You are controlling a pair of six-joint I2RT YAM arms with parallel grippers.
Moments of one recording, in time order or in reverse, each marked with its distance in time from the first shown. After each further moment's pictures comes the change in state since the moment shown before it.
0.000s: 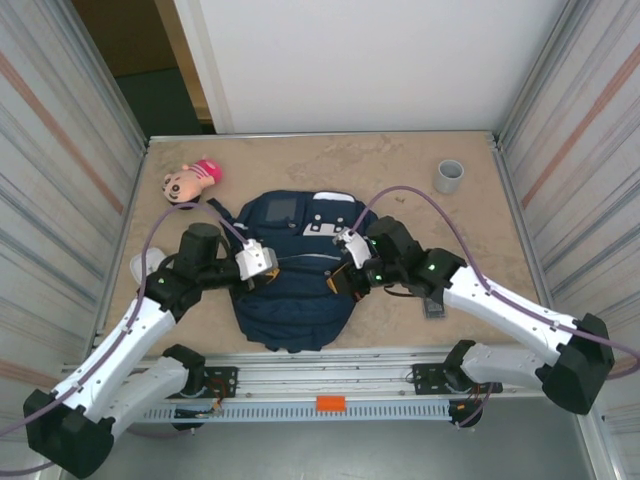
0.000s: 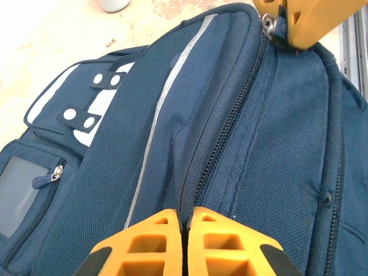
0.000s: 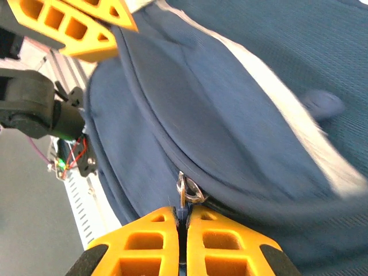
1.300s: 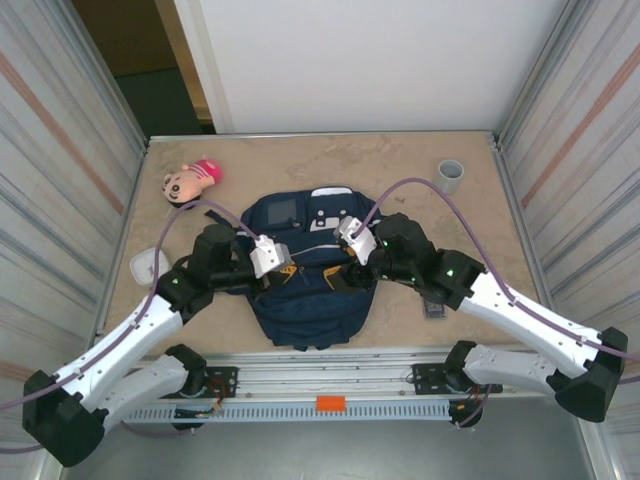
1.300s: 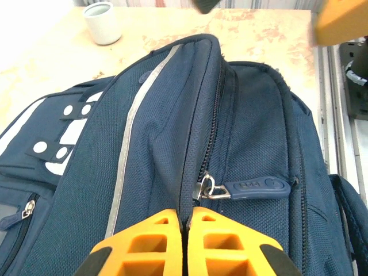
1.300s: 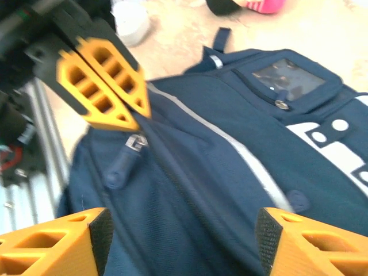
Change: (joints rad) left arm -0.098 0.039 -0.027 0.193 0.020 -0.192; right arm 0.029 -0.100 0.069 -0.021 0.241 -0.346
